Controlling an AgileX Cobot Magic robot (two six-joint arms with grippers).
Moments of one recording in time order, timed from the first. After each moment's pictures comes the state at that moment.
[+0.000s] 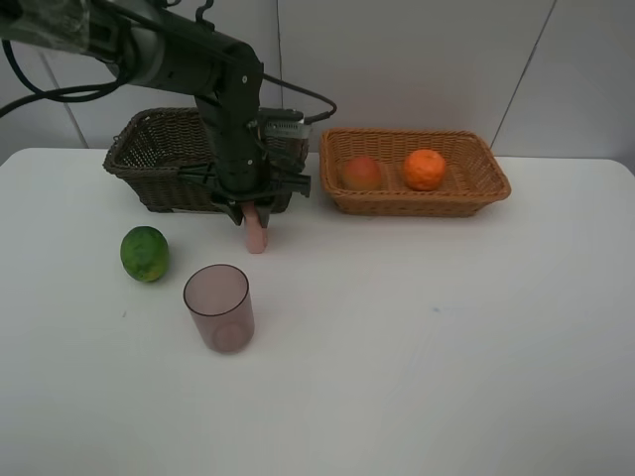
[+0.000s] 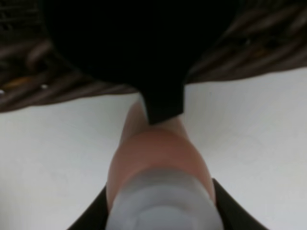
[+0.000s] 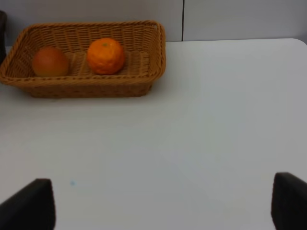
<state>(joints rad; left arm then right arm) -0.55 2.17 -1.55 0.16 0.79 -0.56 0.12 0.00 -0.53 -0.14 1.06 0.15</state>
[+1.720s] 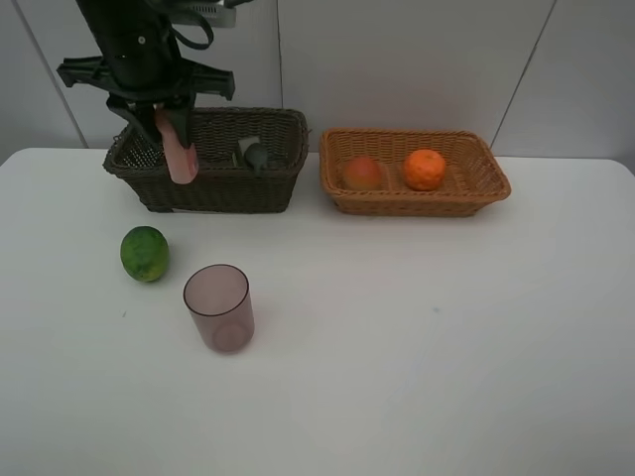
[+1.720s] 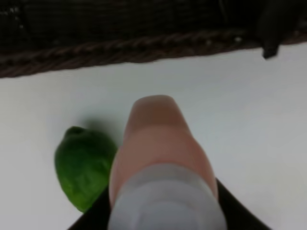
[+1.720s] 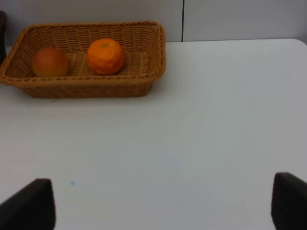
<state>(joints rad) -0.40 1.86 -1.60 0.18 1.08 -0.42 0.12 0.00 -0.53 -0.14 1.06 0.15</state>
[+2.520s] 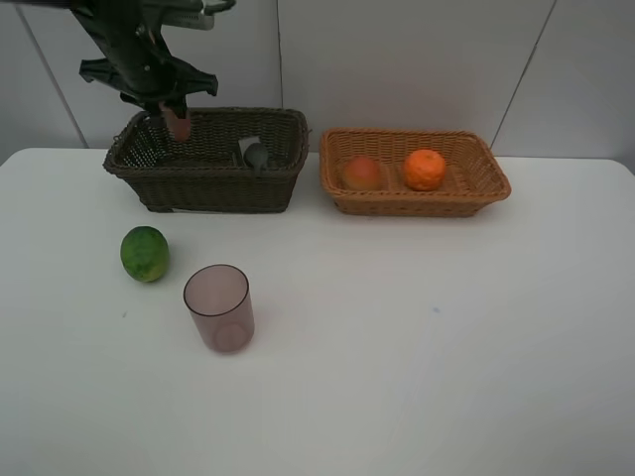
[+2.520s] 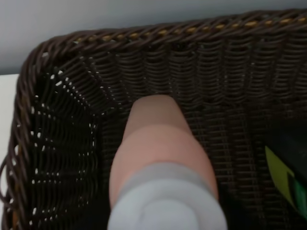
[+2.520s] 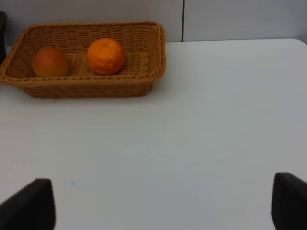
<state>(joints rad) -0.26 2.09 -1.64 0.34 0.58 -0.41 0.12 0.00 -0.53 -0.14 1.06 0.15</state>
